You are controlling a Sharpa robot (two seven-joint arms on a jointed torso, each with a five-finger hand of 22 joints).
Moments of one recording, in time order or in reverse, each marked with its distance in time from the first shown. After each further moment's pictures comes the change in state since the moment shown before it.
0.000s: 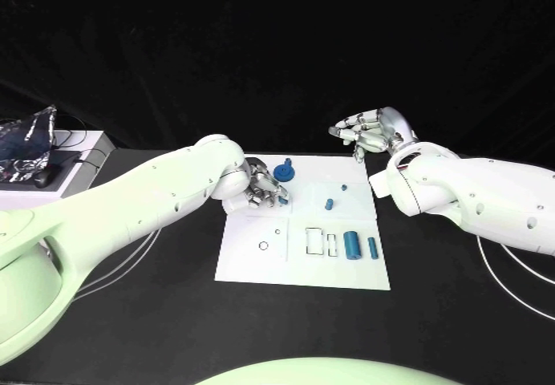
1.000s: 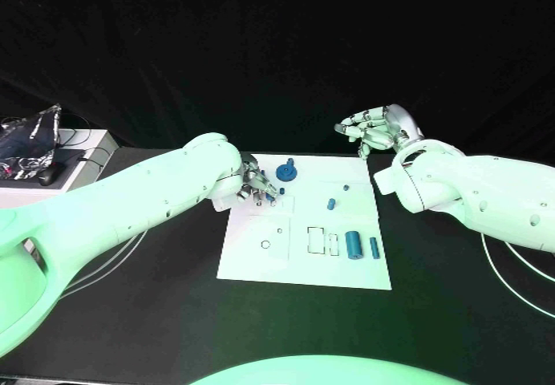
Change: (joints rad) left arm 0.000 -0.042 -0.003 0.061 -0.186 -0.041 -0.045; left_hand -0.024 -0.025 -0.009 -0.009 0.100 0.041 -0.017 -0.026 0.017 0.048 -0.013 -0.024 0.009 0.039 -0.014 -0.004 0.087 -0.016 0.032 -0.025 0.048 0.000; right arm 0.000 -0.003 0.000 -0.022 -0.002 0.001 0.005; right_hand 0.000 0.000 0.000 0.000 0.004 0.002 -0.002 -0.004 -0.006 0.001 0.001 -0.004 -0.012 -0.004 0.004 0.000 -0.002 -0.006 0.000 0.000 -0.037 0.000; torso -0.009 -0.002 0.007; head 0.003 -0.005
